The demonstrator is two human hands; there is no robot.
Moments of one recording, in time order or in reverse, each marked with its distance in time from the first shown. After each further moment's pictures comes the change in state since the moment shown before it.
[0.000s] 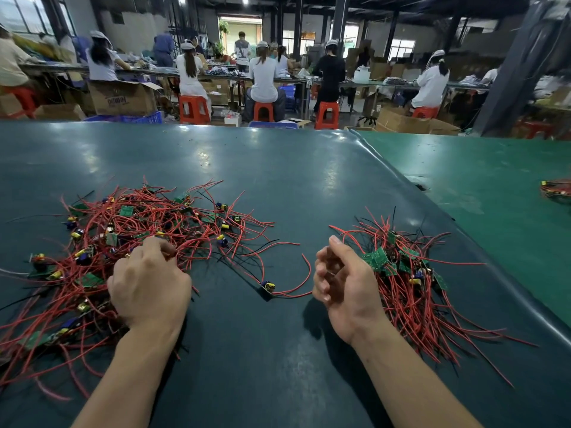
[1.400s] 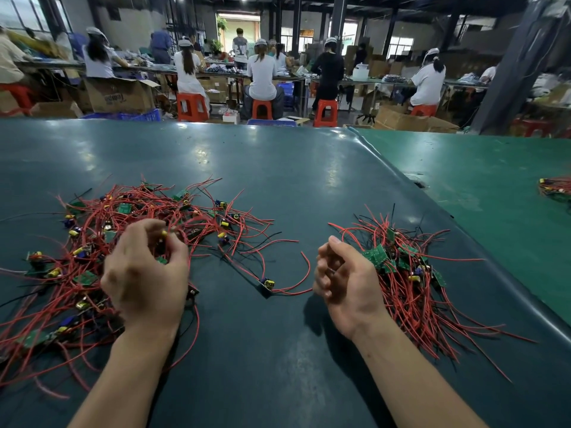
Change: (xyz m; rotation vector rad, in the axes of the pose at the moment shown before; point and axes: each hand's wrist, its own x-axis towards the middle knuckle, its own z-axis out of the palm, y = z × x) left_hand -0.002 0.006 -0.010 -0.288 0.366 0.216; right_hand -0.001 -0.002 -0.001 0.017 0.016 0.033
